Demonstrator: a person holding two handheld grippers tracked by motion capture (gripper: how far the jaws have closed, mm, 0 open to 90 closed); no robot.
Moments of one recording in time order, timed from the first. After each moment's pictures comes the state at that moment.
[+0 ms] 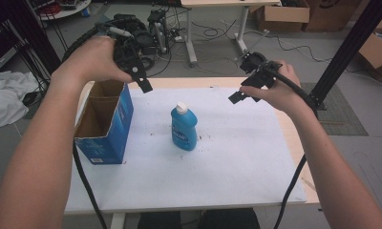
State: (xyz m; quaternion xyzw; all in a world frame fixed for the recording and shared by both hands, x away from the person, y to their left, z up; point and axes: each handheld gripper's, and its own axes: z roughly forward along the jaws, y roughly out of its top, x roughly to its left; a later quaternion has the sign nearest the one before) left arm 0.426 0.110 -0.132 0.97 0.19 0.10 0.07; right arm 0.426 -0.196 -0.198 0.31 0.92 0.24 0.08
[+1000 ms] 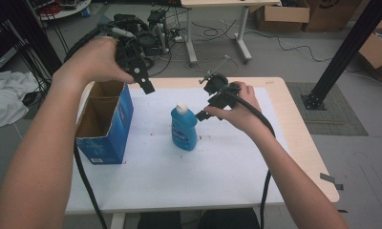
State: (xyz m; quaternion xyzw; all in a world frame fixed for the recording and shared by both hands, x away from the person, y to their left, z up) left arm 0.423 0.105 -0.132 0.98 0.19 0.09 0.07; right arm 0.415 -0.119 -0.255 0.28 0.92 0.27 0.06
